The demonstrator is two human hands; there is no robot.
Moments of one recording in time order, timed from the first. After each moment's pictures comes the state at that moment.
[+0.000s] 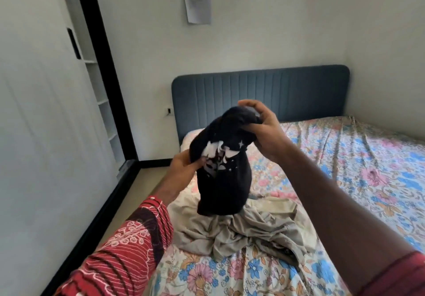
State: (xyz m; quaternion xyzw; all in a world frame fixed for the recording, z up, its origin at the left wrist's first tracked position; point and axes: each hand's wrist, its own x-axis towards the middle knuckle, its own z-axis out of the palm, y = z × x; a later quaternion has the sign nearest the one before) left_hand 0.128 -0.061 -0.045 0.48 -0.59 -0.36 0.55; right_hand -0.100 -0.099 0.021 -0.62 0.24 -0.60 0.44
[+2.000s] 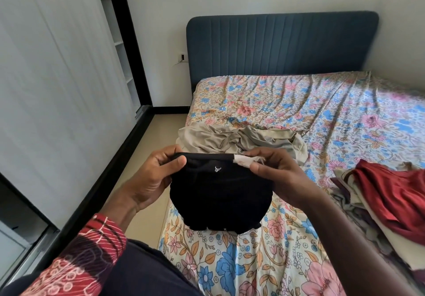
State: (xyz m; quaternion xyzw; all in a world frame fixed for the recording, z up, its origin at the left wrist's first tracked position) left_hand 0.195 0.222 -0.107 0.36 -0.57 -0.56 0.48; right_hand -0.100 0.180 -0.124 -0.63 0.22 -0.43 0.60
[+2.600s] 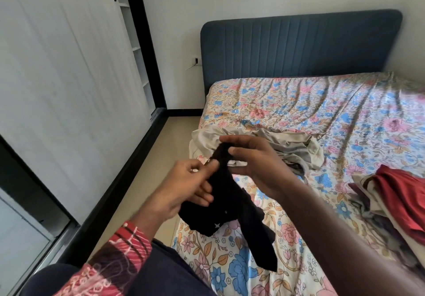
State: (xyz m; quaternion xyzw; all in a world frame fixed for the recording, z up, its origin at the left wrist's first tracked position) left_hand 0.155 0.237 -0.097 0.62 -0.48 -0.48 0.41; right_hand -0.024 0.174 -0.098 -0.57 0.32 -0.43 0.62
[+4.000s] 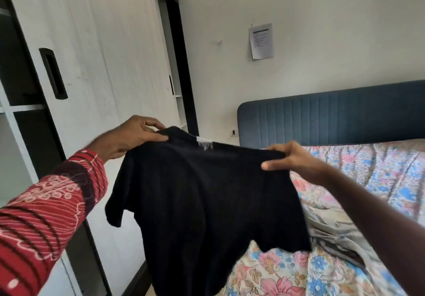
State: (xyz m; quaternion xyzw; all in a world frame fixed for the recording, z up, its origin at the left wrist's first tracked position) left_hand 0.347 0.212 0.159 0.63 -0.63 -0.17 0.42; right_hand -0.035 0.082 0.049 -0.80 0.24 -0.36 0.42
